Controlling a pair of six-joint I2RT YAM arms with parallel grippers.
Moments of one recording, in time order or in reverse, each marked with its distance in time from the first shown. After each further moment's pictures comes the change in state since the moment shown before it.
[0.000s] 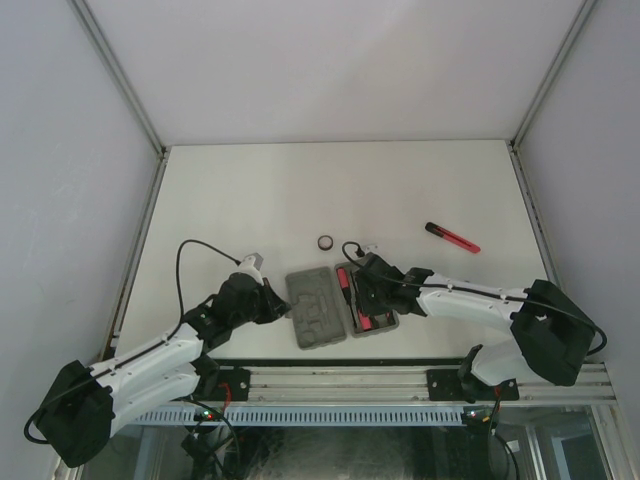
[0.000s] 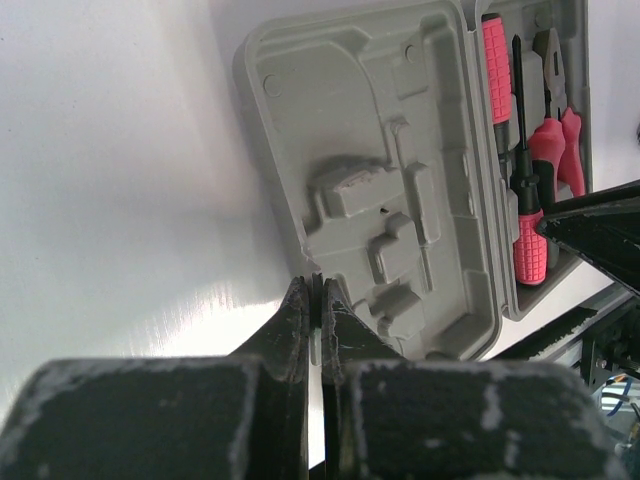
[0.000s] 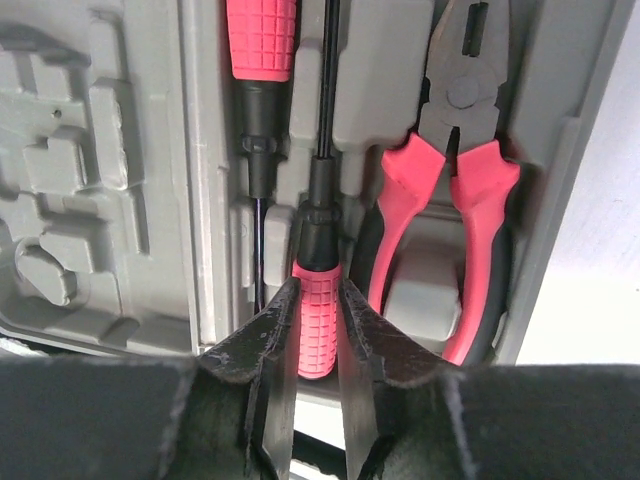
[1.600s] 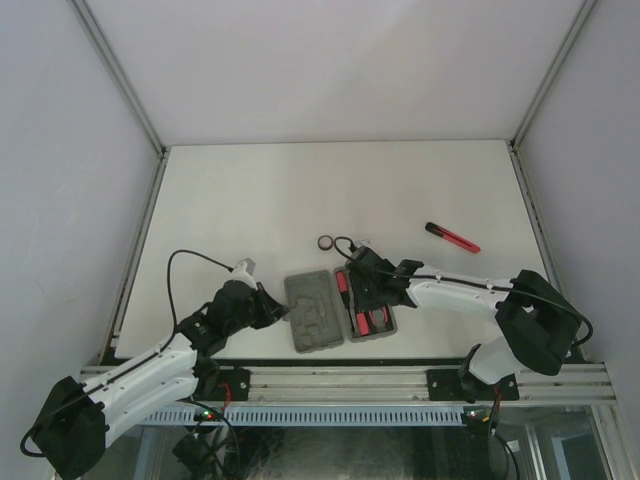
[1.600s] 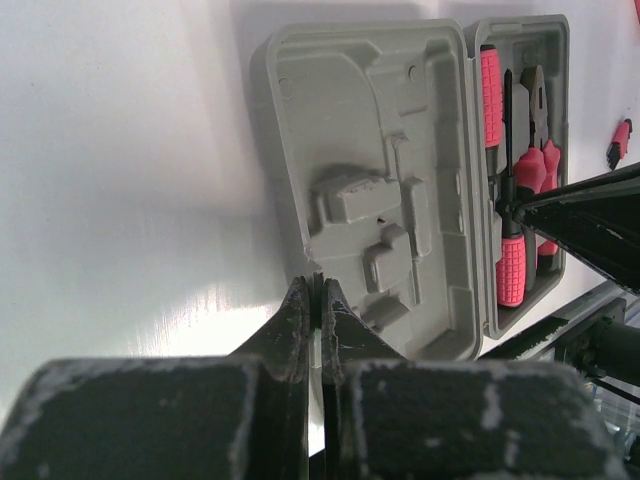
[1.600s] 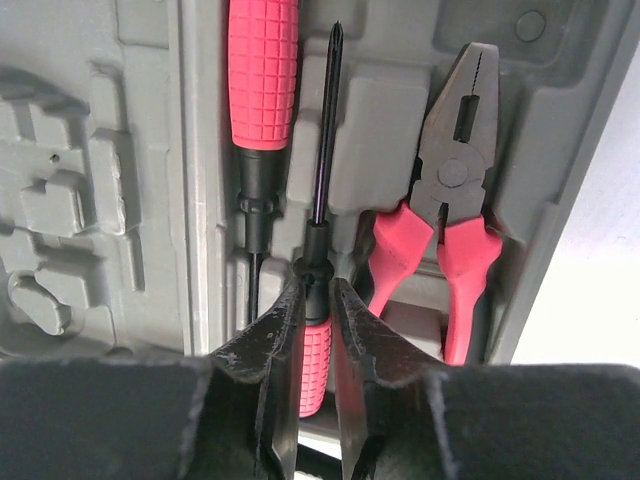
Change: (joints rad) left arm 0.000 -0.114 -0.062 -0.018 -0.024 -0.087; right arm -0.023 0.088 0.083 -0.030 -0.008 -0.030
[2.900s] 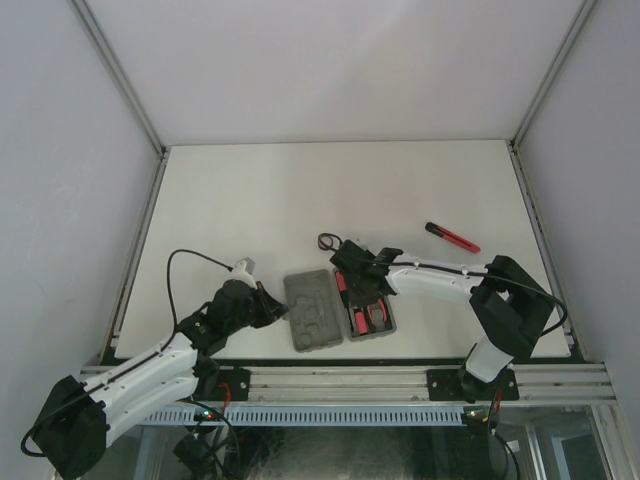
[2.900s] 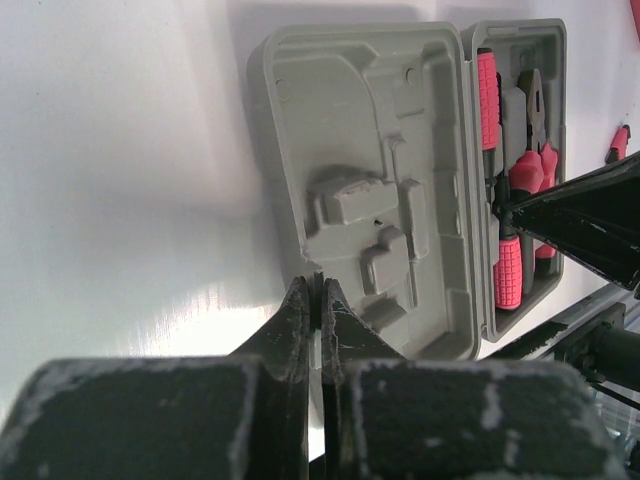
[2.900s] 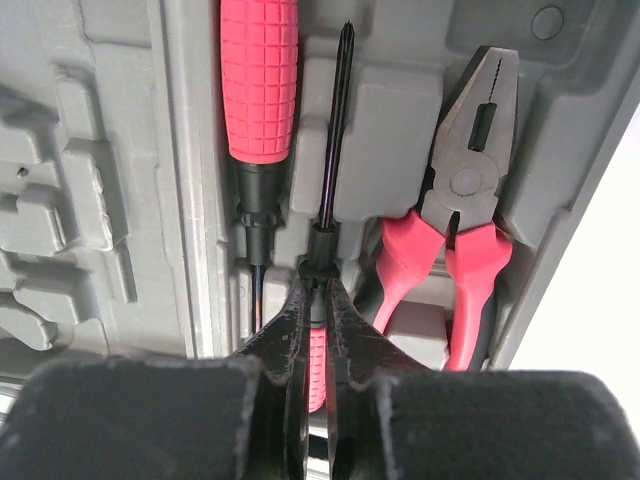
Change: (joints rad) left arm 0.002 0.009 0.000 0.012 0.002 0.001; right arm 0.025 0.185 0.159 -0.160 0.009 0.005
